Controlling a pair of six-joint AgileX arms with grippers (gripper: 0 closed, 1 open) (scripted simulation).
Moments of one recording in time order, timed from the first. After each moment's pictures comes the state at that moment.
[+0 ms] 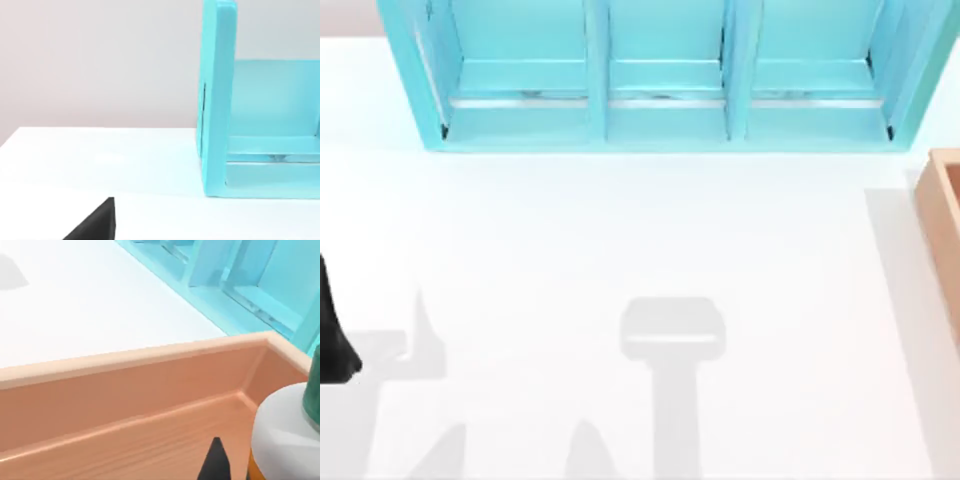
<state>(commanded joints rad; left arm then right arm) 0.00 0.00 0.00 0.00 0.00 0.00 -0.91 2.13 1.19 -1.57 -1.26 3.49</state>
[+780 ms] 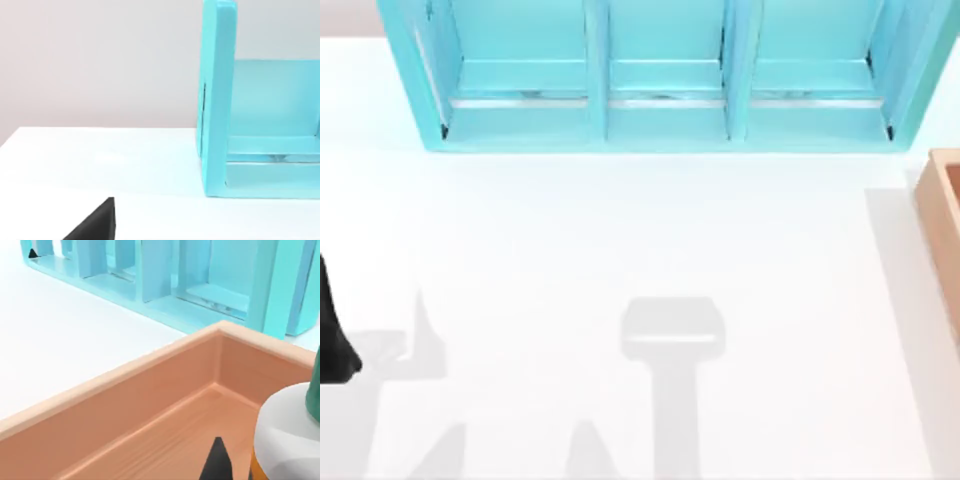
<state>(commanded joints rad) 0.00 0.00 0.00 0.00 0.00 0.00 -0.99 2.15 1.17 -1.62 -1.34 3.65</state>
